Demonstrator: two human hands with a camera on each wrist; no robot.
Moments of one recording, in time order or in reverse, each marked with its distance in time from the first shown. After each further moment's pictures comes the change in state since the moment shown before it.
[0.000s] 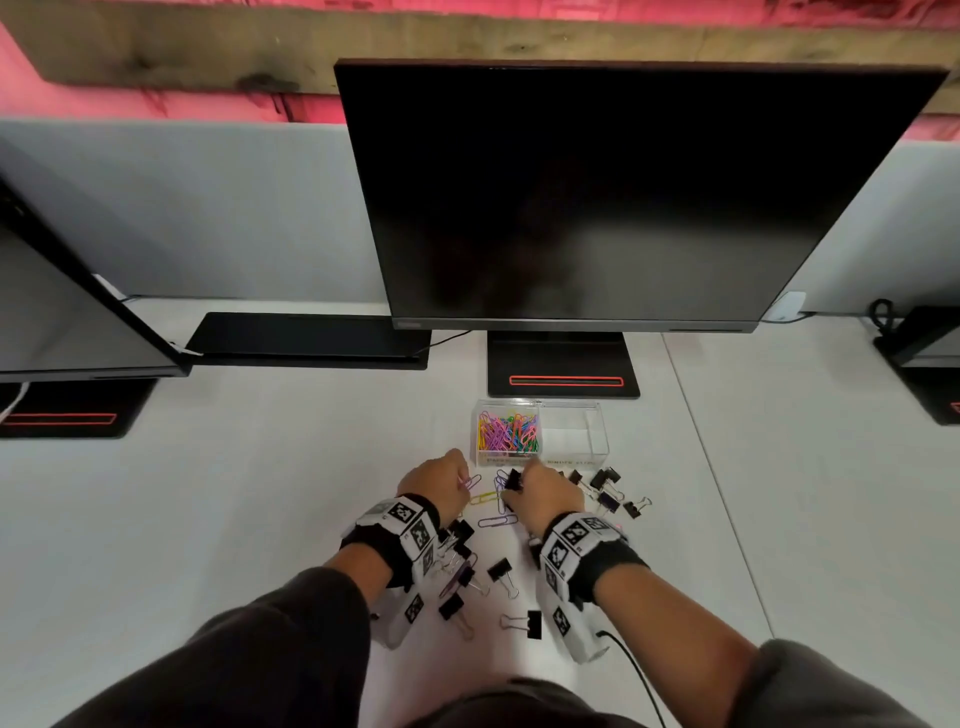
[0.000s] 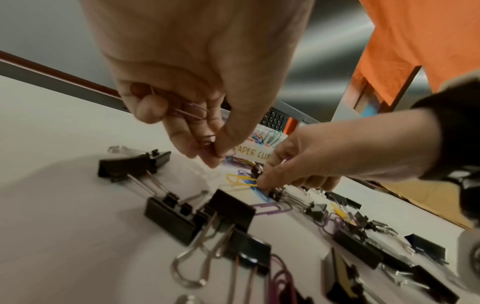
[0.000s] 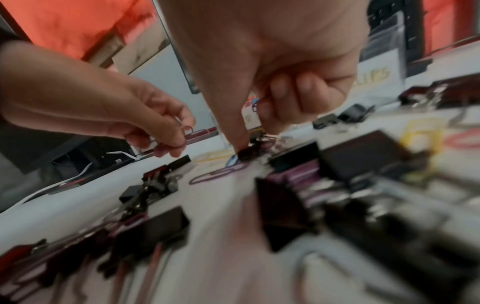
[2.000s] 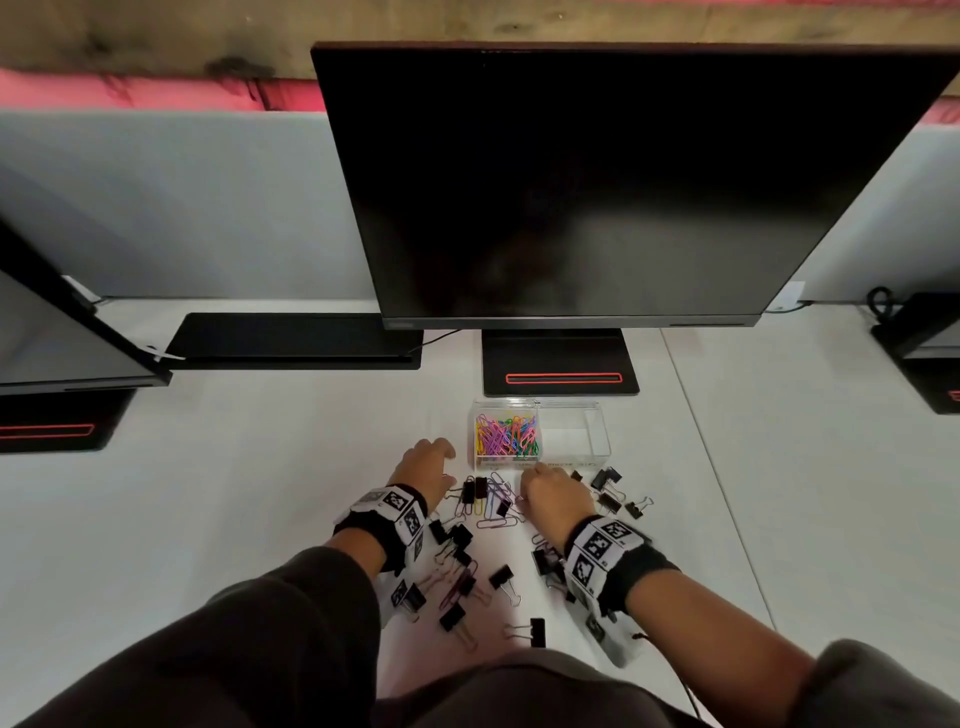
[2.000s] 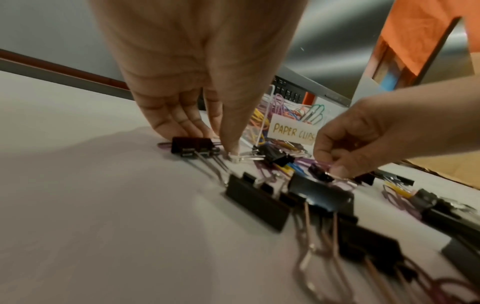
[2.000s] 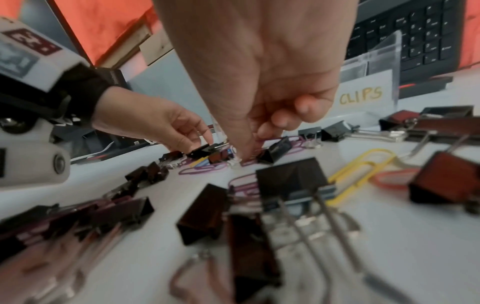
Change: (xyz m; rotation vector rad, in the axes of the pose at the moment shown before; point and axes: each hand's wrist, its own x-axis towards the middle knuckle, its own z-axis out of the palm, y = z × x) left_hand 0.046 -0.025 0.005 0.040 0.040 0.032; right_hand 0.012 0.022 0.006 -0.317 -0.012 -0.249
